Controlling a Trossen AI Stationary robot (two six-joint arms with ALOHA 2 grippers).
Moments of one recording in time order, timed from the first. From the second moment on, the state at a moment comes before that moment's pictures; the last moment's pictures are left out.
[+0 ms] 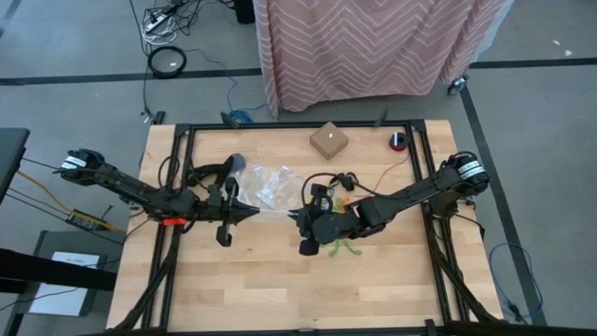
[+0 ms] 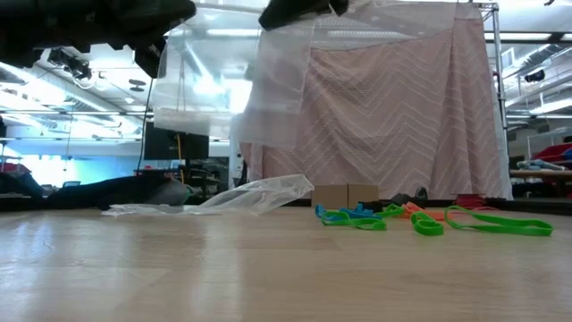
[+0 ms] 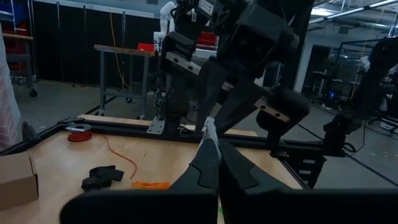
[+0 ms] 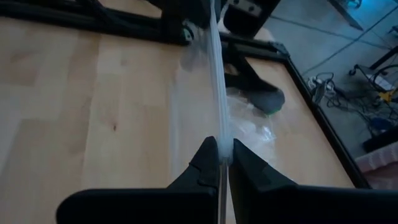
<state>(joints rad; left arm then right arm) -0.31 0.95 0.23 0.87 -0.28 -0.11 0.36 1.73 1.41 -0.33 0.64 0.07</state>
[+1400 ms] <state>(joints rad) -0.31 0.95 0.23 0.87 -0.28 -0.11 0.38 1.72 1.41 -0.49 0.64 0.17</state>
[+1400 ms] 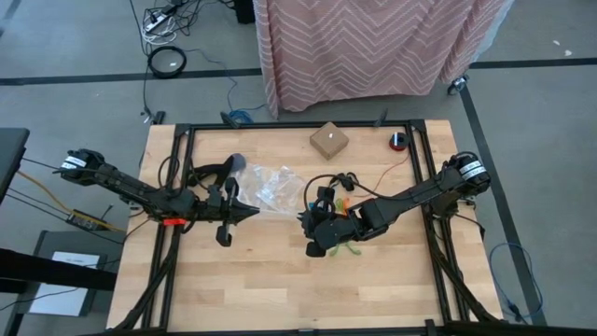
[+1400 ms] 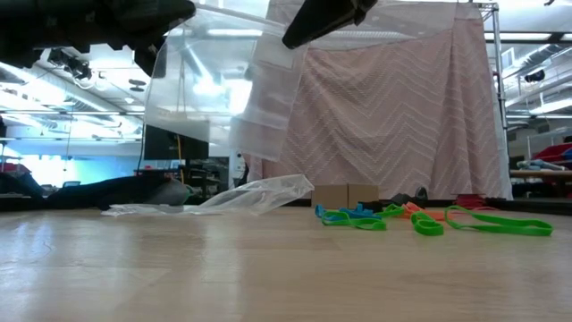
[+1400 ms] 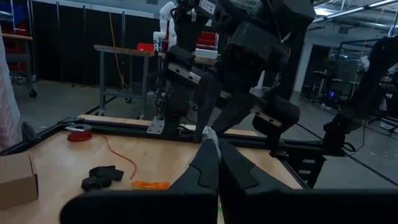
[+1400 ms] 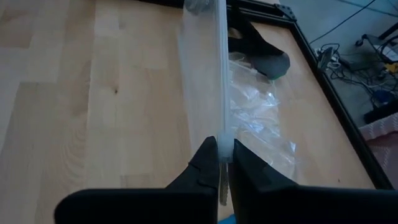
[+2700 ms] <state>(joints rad) -0.31 0.95 0.23 1.05 -0.19 -0.14 0.63 1.49 1.15 -0.07 1.00 0.13</state>
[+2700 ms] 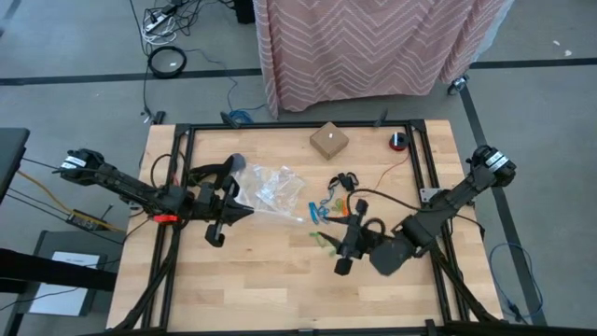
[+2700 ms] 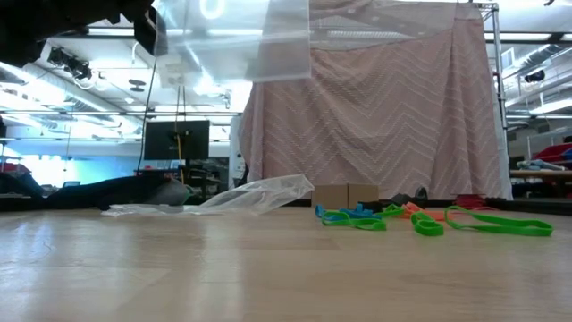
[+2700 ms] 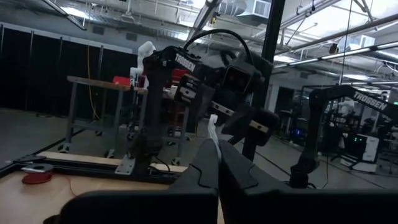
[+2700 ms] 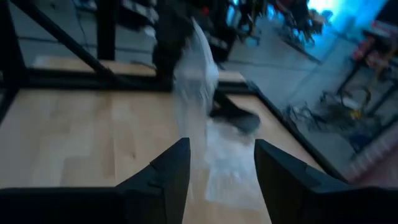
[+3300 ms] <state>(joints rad) -0.31 0.95 0.23 1.05 -0.19 -0.14 0.48 1.49 1.12 0.14 0.71 0.01</state>
